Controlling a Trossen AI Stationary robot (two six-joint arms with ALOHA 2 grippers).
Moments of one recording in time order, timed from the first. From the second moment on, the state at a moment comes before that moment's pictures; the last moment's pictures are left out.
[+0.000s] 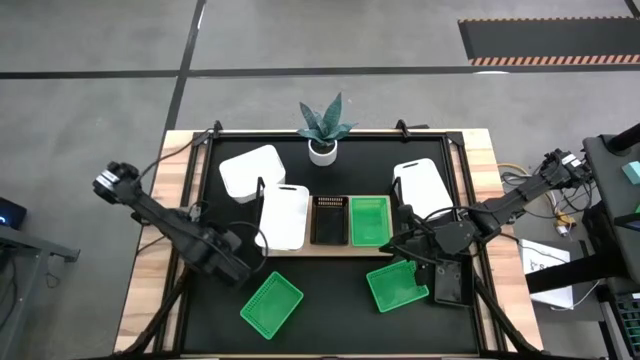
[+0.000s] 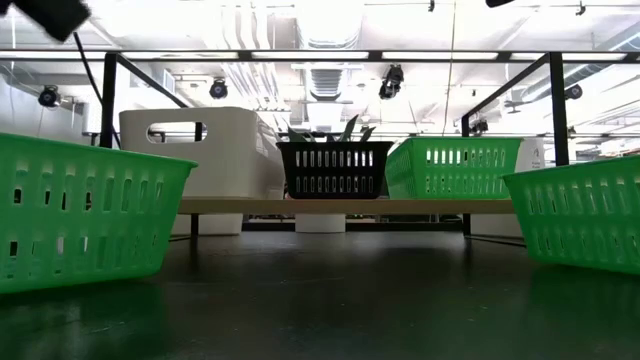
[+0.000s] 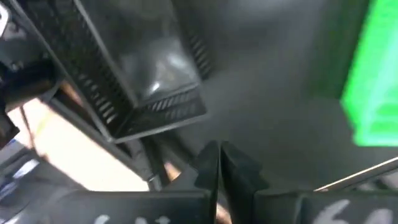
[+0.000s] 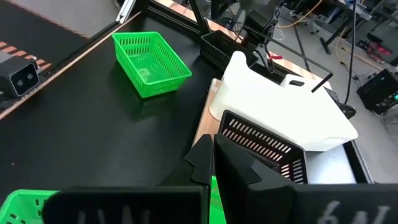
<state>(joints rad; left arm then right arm) -0.61 1.39 1.14 -1.40 0.19 -1.44 0.51 1.04 0.78 -0.20 0.36 -0.21</state>
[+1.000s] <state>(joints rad) -0.61 1.37 0.86 -1.11 0.26 -1.36 0.51 1.04 0.78 -0.20 0.36 -0.19</state>
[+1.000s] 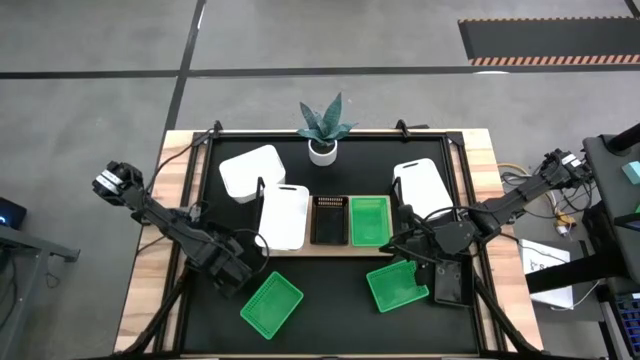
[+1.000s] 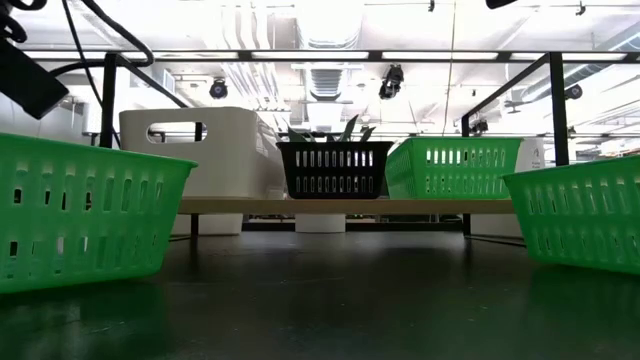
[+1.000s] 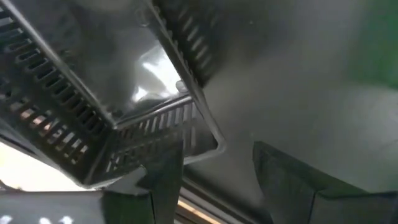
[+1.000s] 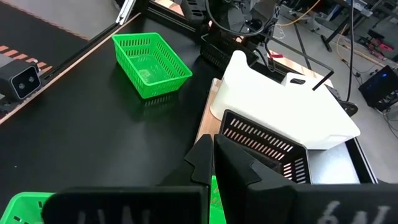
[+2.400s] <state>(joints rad) -0.60 1.37 1.04 -1.50 0.21 -1.38 0.52 1.04 0.78 -0.20 0.36 -0.18</state>
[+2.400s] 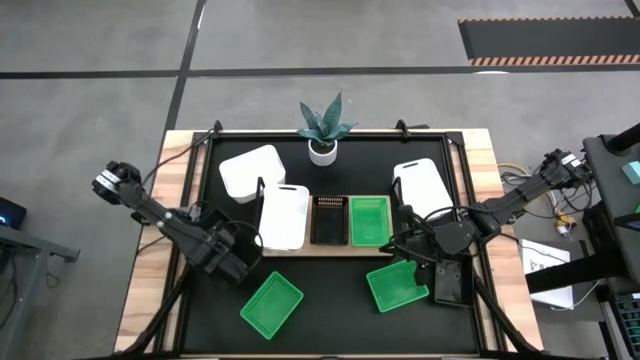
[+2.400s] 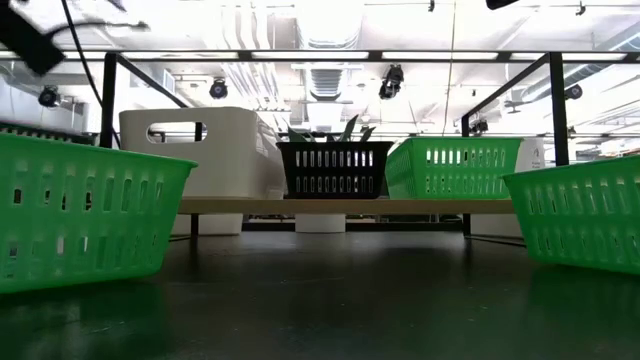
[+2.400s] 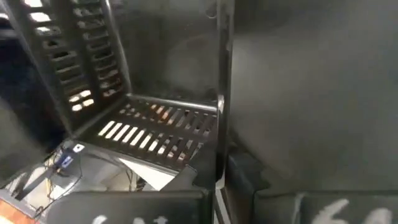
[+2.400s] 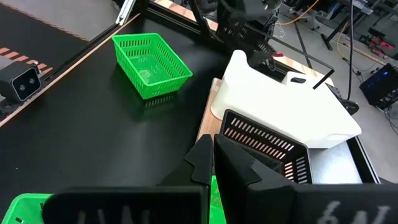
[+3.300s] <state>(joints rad) -0.51 1.36 1.57 -1.57 -0.29 -1.40 0.52 1.04 0.78 -0.20 0.36 -0.18</state>
